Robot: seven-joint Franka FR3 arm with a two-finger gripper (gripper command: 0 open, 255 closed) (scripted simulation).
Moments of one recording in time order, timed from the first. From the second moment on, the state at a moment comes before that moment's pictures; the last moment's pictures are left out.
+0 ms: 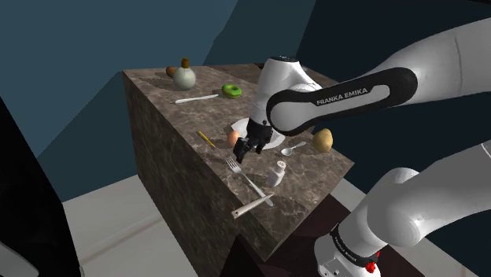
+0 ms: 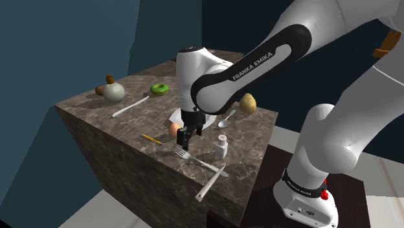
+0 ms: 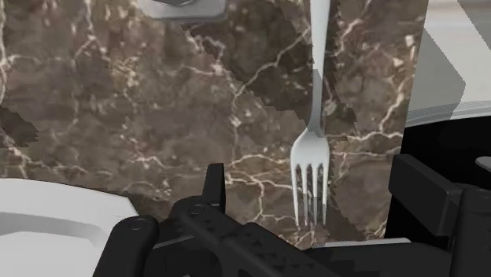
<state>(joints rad) 0.11 -0.35 0.26 -2.61 0.11 2.29 0.22</state>
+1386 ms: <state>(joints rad) 0.09 -0.16 0.30 -2.62 0.06 2.51 0.29</state>
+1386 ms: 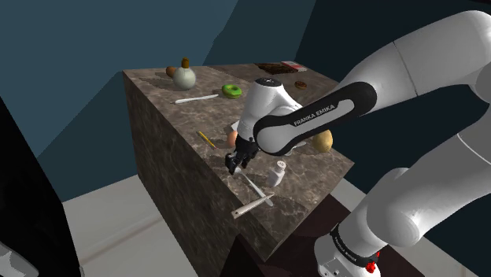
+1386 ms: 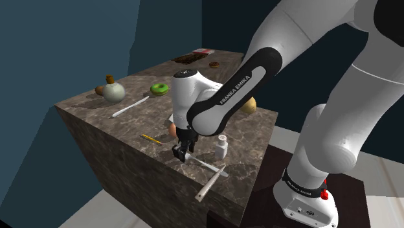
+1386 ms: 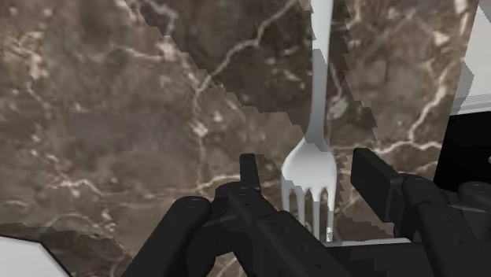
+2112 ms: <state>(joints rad) 0.10 -0.21 0.30 -2.61 0.08 2.45 0.28</state>
